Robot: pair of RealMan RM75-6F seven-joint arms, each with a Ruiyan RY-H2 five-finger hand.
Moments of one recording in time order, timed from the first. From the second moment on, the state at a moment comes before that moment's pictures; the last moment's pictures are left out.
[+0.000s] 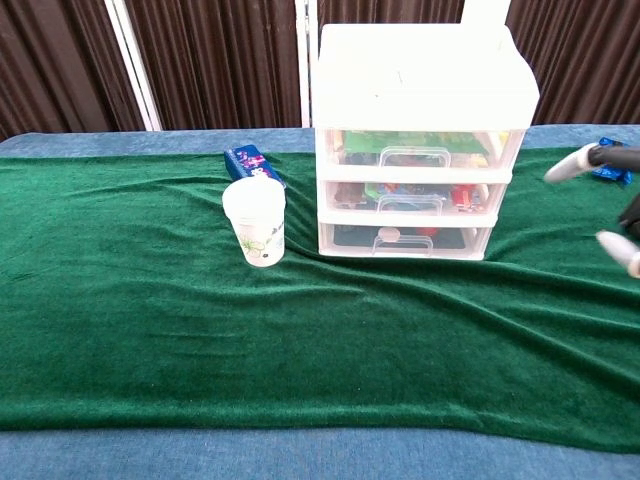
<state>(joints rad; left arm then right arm) -0.02 -1.16 -0.06 -1.59 1.53 1.62 0.15 0.27 -1.38 0.09 -1.72 -1.54 1.28 -0.17</state>
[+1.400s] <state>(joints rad) -0.01 -1.14 -0.07 -1.59 1.53 1.64 0.09 0.45 -1.69 0.32 -1.70 -1.02 0.88 0.53</state>
